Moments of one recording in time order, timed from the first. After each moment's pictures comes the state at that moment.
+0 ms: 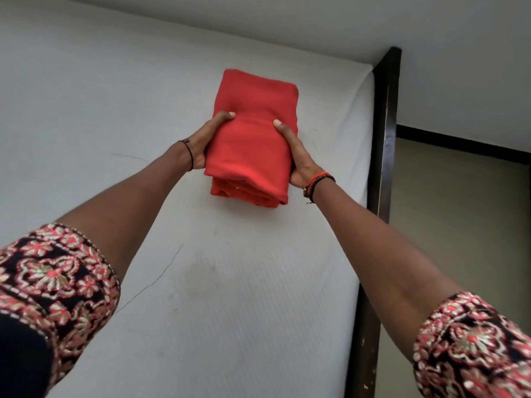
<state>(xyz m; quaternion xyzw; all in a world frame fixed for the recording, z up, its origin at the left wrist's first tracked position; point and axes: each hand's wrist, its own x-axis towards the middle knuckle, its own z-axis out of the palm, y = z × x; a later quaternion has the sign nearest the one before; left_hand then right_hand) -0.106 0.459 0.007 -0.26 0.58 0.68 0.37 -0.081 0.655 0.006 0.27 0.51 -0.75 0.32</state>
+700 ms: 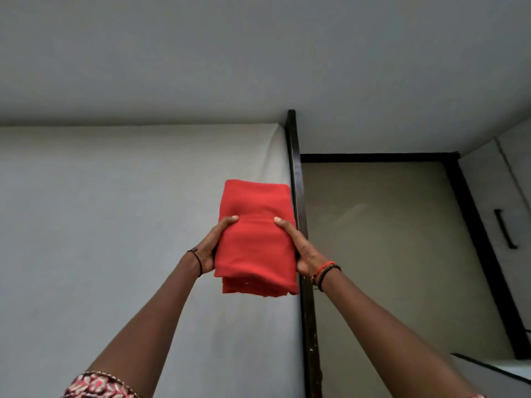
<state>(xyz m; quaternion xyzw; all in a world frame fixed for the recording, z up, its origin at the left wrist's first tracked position) 0.073 0.594 0.136 -0.30 0.51 0.67 0.44 0.113 0.793 0.135 0.36 0.43 -0.77 0.31</state>
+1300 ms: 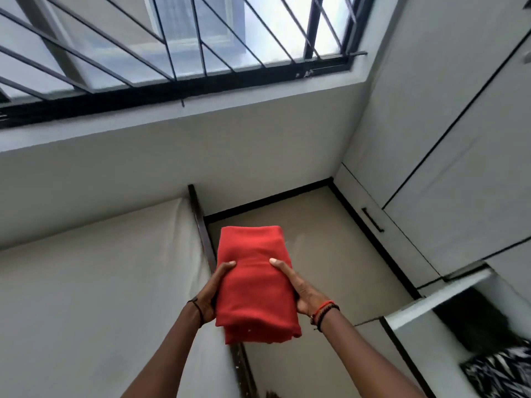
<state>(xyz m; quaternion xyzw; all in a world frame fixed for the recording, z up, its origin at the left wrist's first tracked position) 0.214 0.812 0.299 -0.16 0.55 0.62 0.53 0.309 0.995 0.309 0.38 0.43 -0.80 0.17</state>
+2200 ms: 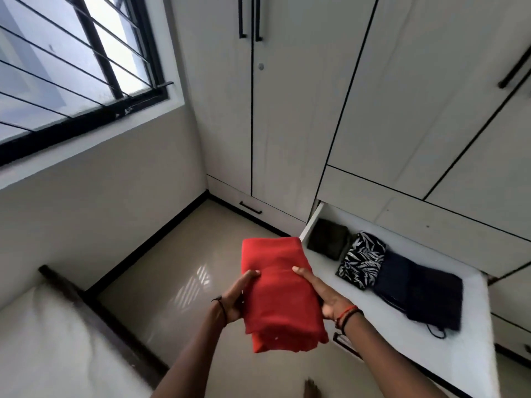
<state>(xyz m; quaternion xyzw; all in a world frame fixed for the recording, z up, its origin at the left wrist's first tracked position) 0.431 0.998 0.348 0.06 0.61 0.41 0.68 0.633 1.096 0.354 0.51 0.35 -0.78 -0.07</state>
